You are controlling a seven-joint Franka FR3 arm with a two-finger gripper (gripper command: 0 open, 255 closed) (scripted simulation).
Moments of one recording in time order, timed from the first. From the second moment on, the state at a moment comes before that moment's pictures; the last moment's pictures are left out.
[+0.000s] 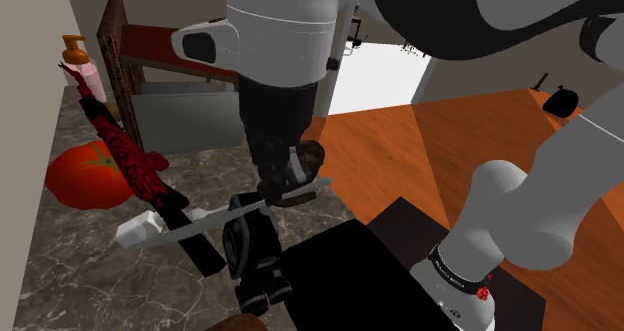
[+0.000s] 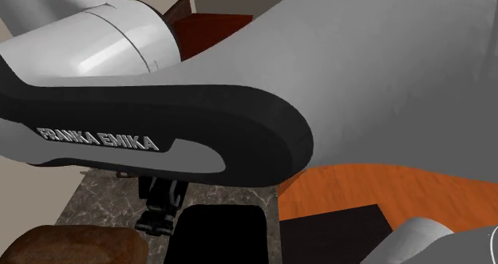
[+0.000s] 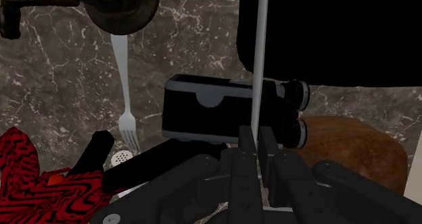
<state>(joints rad) 0.53 -0.20 0.46 -1.95 0.07 1.72 -0.42</state>
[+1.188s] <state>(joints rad) 0.70 -0.11 0.75 -1.84 0.08 1.70 0.05</state>
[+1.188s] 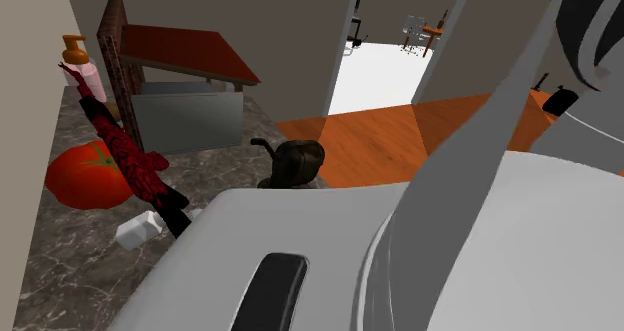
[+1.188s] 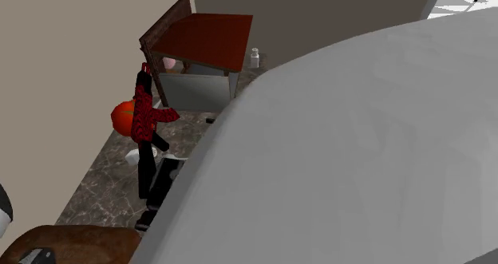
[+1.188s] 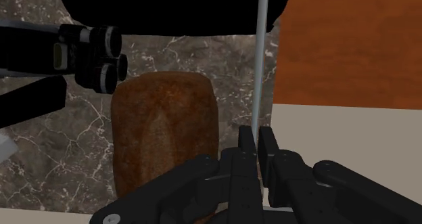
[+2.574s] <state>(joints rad) 0.74 0.00 0.82 -1.99 0.02 1.94 0.18</state>
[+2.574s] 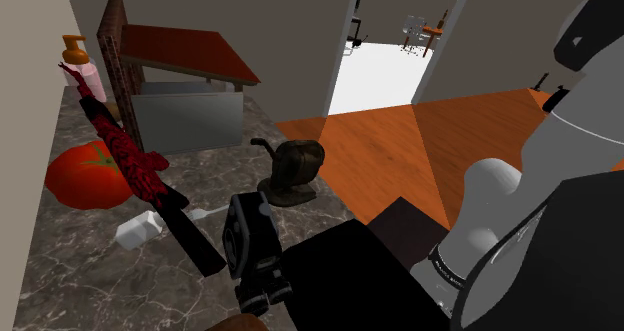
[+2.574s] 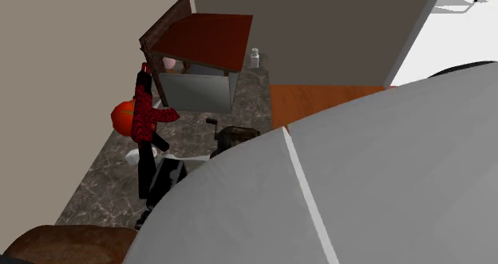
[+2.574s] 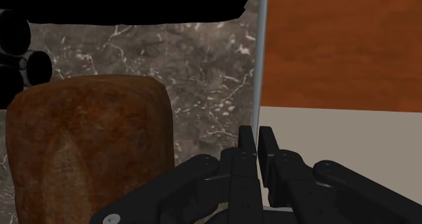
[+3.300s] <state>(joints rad) 0.75 0.07 0.82 -2.09 -0.04 2.08 0.22</state>
